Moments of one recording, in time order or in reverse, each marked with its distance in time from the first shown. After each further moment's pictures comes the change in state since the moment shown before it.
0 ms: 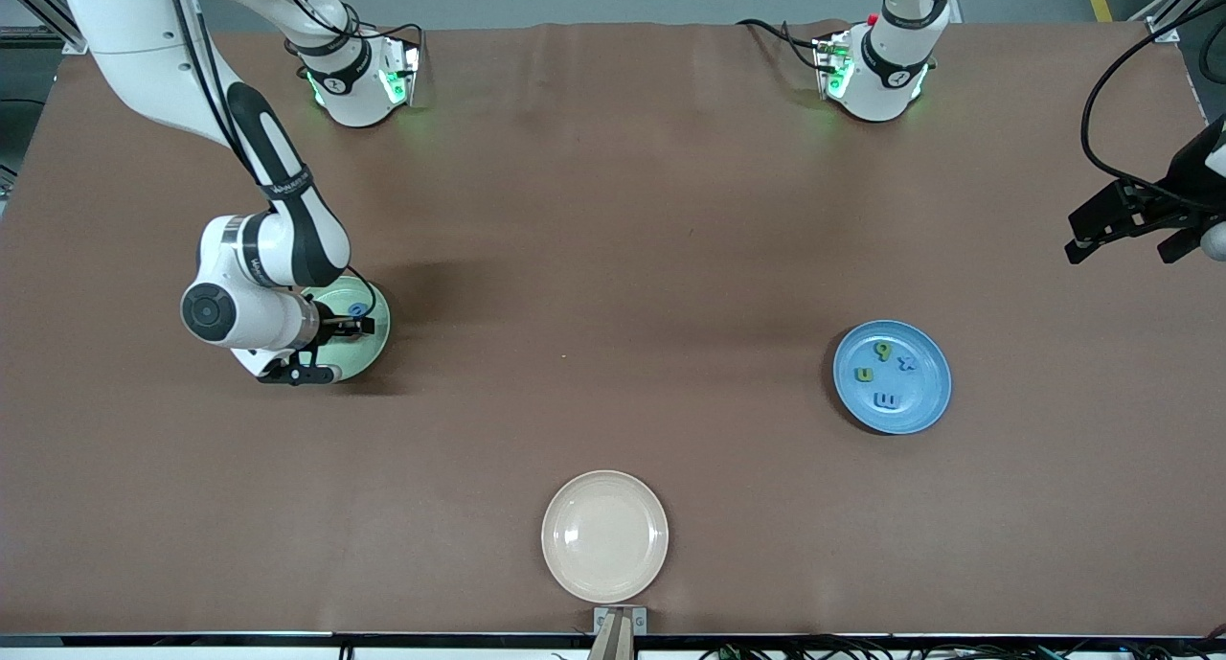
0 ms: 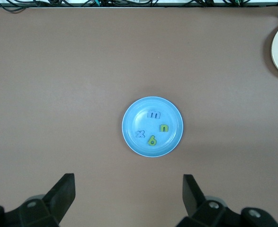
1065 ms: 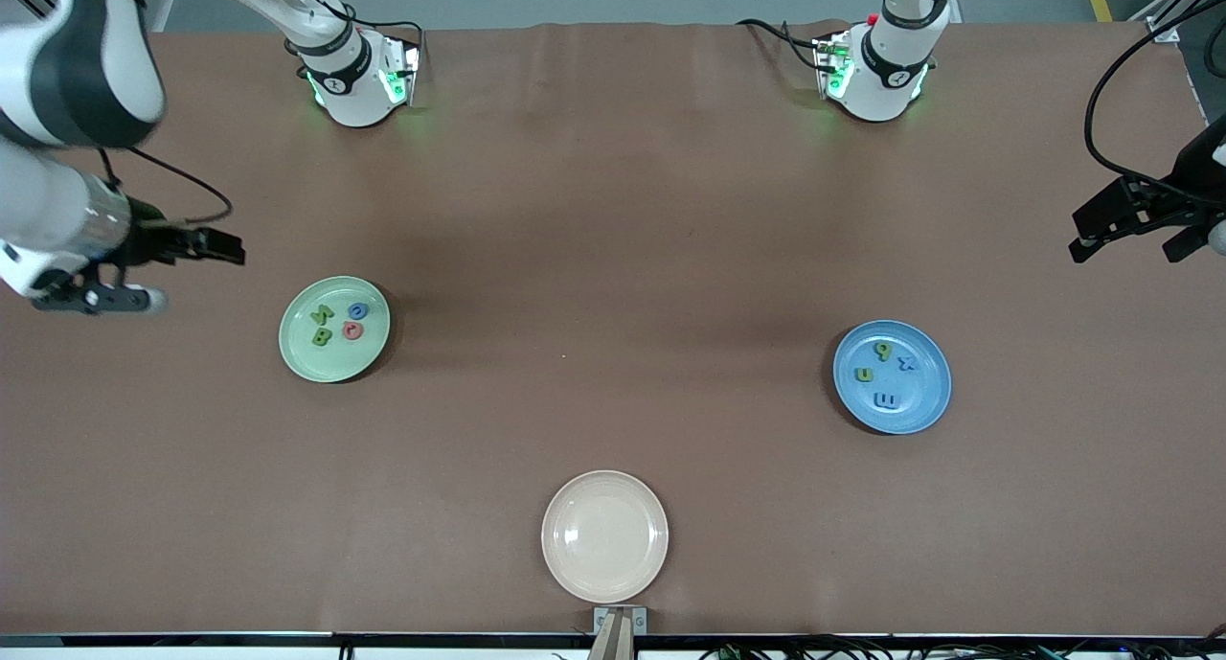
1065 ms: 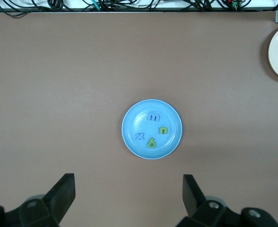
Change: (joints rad) left arm -0.003 0.000 -0.002 0.014 0.000 0.000 0.001; right arm -0.042 -0.420 -0.041 0.276 -0.087 -0.630 -0.002
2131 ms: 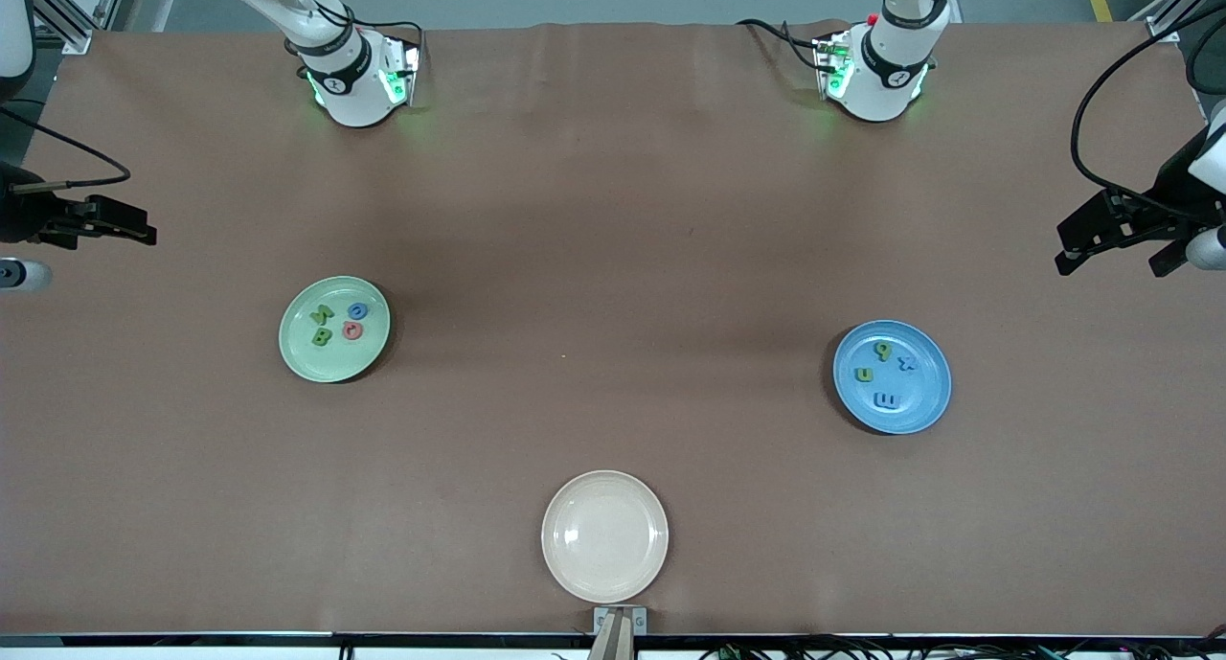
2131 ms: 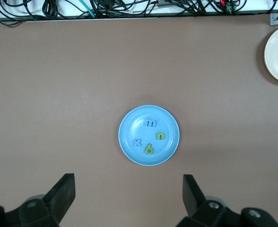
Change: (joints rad) left arm -0.005 0.021 -0.011 0.004 0.007 0.033 0.000; right arm -0.091 0.061 0.000 0.191 -0.024 -0.085 -0.160
